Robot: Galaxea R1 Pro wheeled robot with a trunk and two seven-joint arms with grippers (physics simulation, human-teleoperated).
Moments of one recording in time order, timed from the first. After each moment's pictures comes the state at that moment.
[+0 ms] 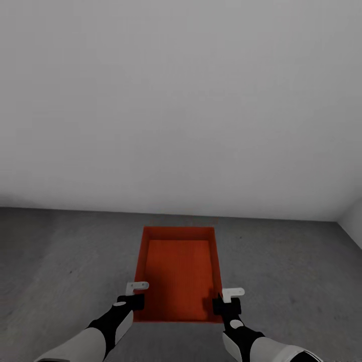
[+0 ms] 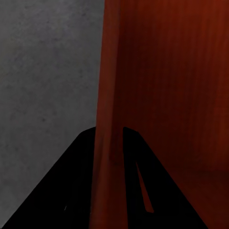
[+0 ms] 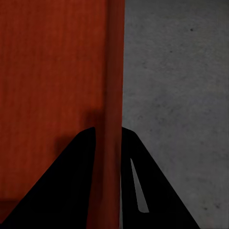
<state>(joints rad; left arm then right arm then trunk) -0.66 -0.09 -0.02 -0.21 0.07 0.03 0.14 -0.67 0.14 0.47 -0.01 -0.34 -0.38 -0.24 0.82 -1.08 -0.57</state>
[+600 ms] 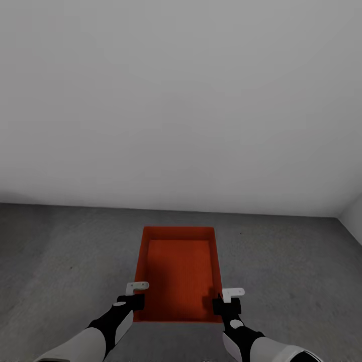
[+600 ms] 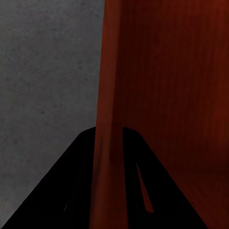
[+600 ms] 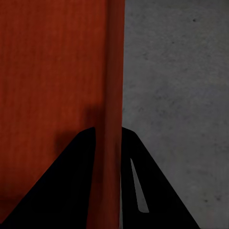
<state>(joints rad) -0.66 -0.09 -0.02 -0.21 0.07 0.03 0.14 -0.67 0.14 0.47 -0.01 -0.34 -0.38 -0.24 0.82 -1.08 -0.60</state>
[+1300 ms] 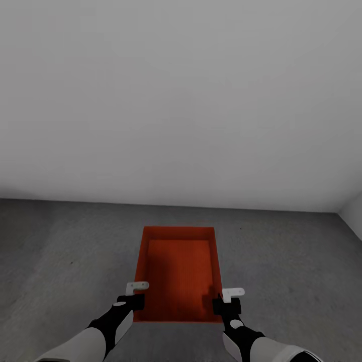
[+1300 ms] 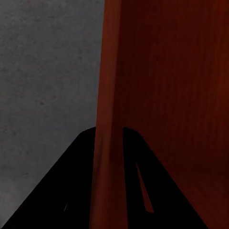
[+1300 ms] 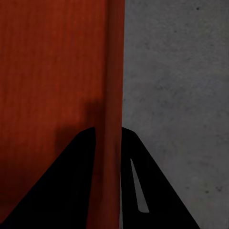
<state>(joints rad) -0.66 -0.09 -0.03 -0.21 0.07 0.03 0.14 -0.67 0.14 0.47 -0.01 -0.34 -0.38 -0.24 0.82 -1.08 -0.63</state>
